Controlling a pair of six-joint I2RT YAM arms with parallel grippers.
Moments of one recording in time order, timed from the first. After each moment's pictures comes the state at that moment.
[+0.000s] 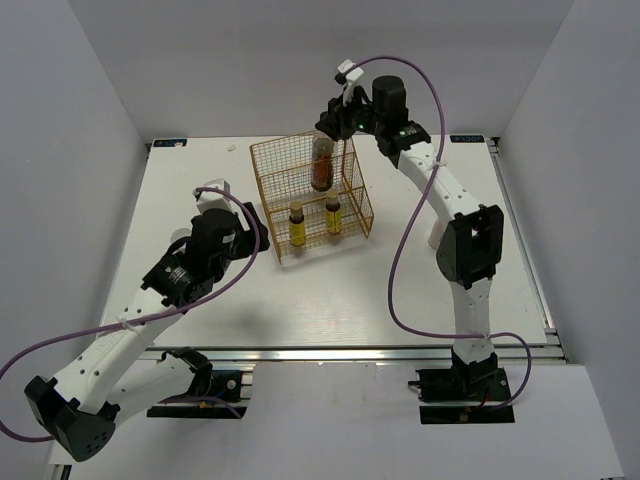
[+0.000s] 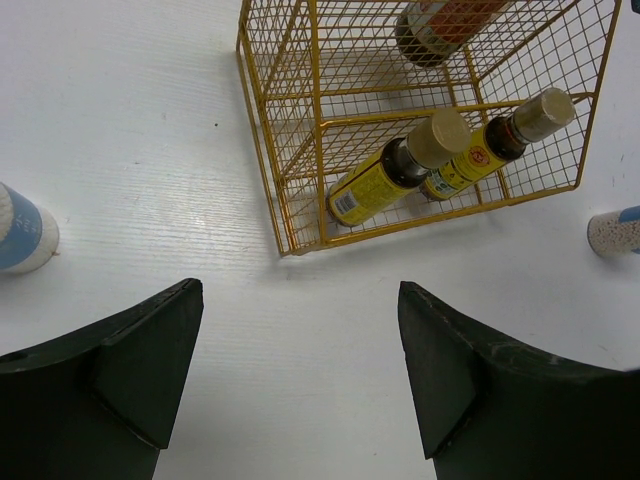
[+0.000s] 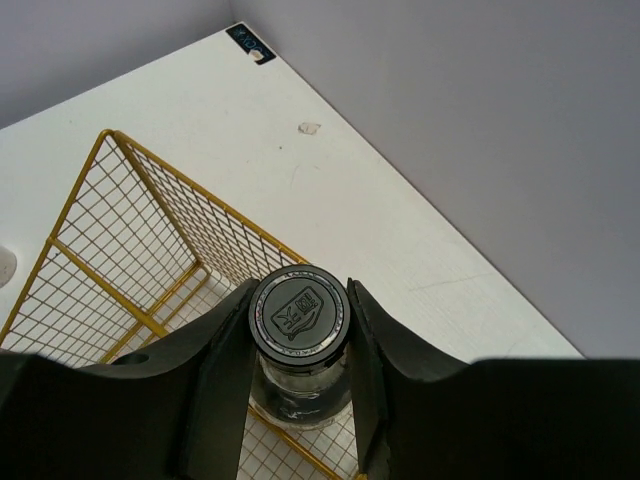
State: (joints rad) left arm -0.62 0.92 0.96 -0.56 -0.42 -0.60; right arm 0.44 2.14 2.13 -0.17 -0.54 -0.11
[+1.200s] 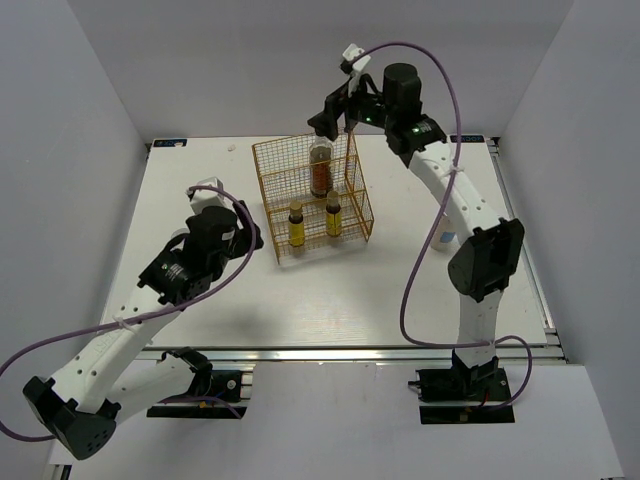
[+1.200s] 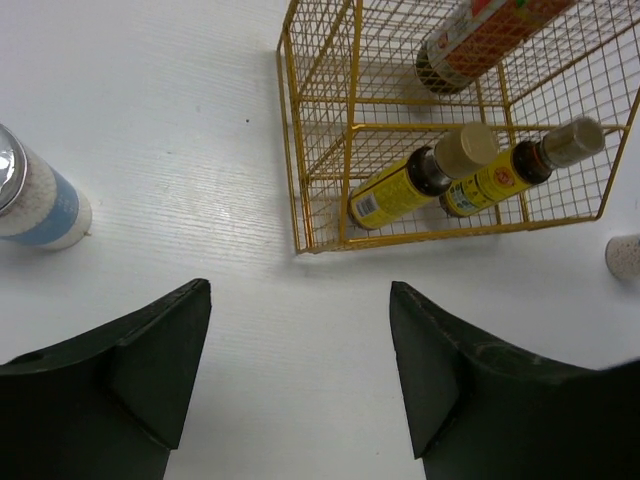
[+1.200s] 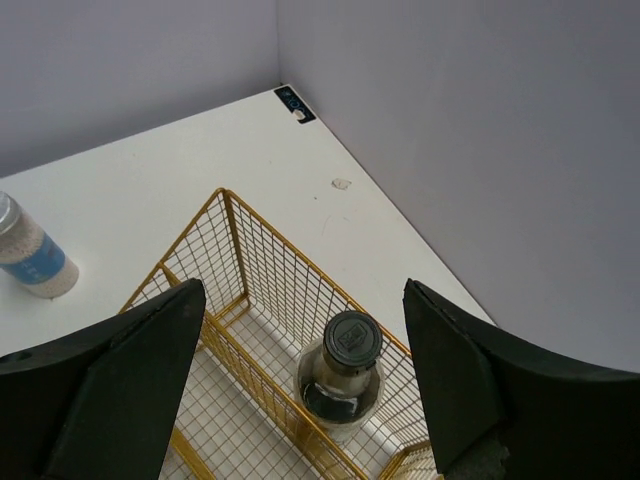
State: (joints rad) left arm -0.62 0.92 0.99 -0.63 -0.47 -0.64; right arm 0.47 2.02 2.11 -0.18 -0.60 -0.13
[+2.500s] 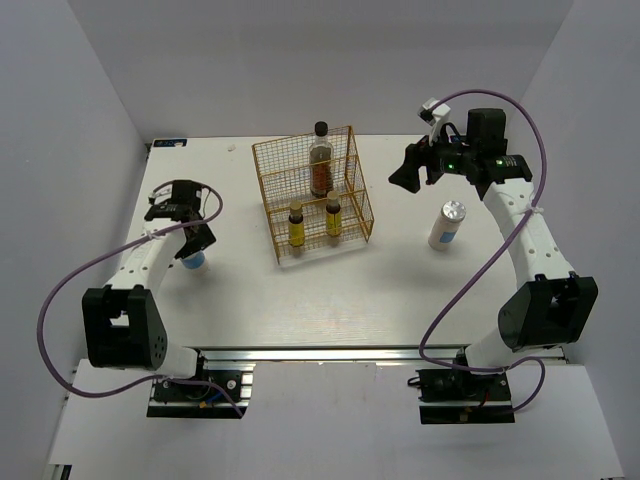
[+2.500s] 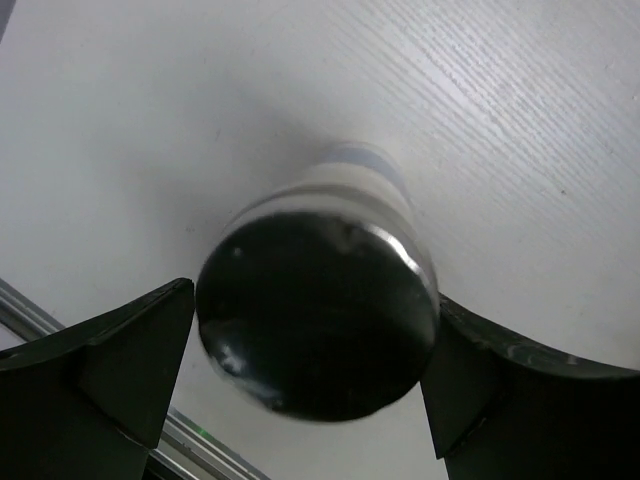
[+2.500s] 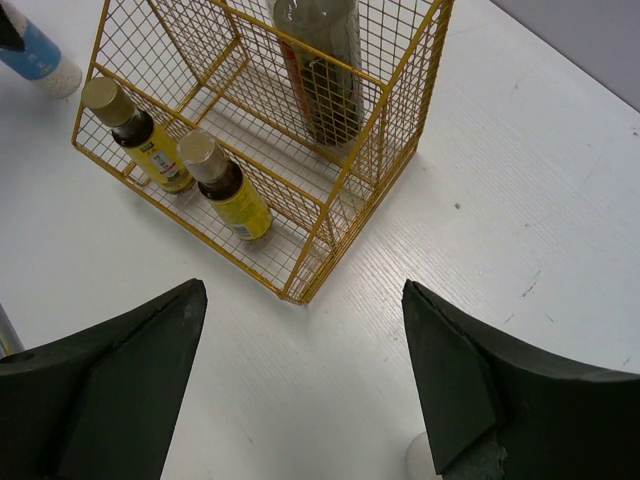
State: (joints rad) left arm -0.04 1.41 1.06 -0.83 -0.46 -0.58; right arm 0.13 1.53 1.54 -0.58 -0.76 -0.30
